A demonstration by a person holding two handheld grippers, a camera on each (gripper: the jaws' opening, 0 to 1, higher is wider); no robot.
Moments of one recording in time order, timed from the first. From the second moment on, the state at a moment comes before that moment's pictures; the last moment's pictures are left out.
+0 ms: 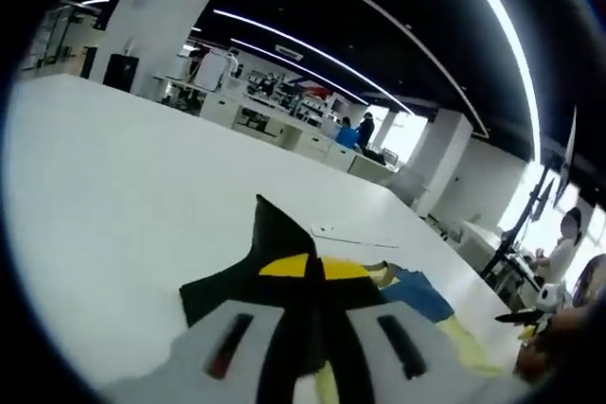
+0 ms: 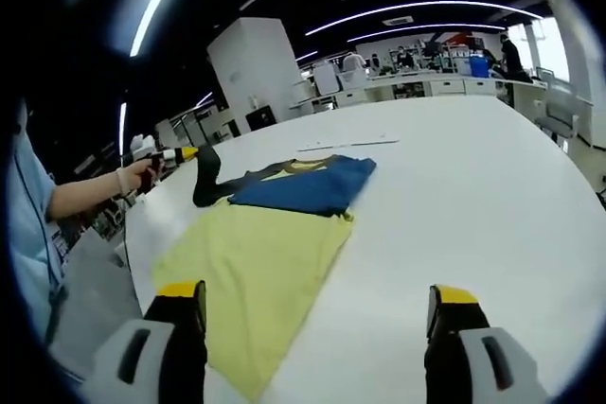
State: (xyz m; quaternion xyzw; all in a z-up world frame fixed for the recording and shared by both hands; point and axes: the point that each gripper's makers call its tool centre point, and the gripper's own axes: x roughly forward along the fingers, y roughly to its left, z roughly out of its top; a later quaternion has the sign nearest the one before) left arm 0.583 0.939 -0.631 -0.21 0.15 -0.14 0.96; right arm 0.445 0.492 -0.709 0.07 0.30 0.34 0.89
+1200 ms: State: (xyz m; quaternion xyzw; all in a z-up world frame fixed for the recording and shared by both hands) left arm 0.613 0.727 -0.640 -0.25 0.13 -0.32 0.90; right arm 0.436 0.480 -0.730 0.10 0.32 0.32 0.89
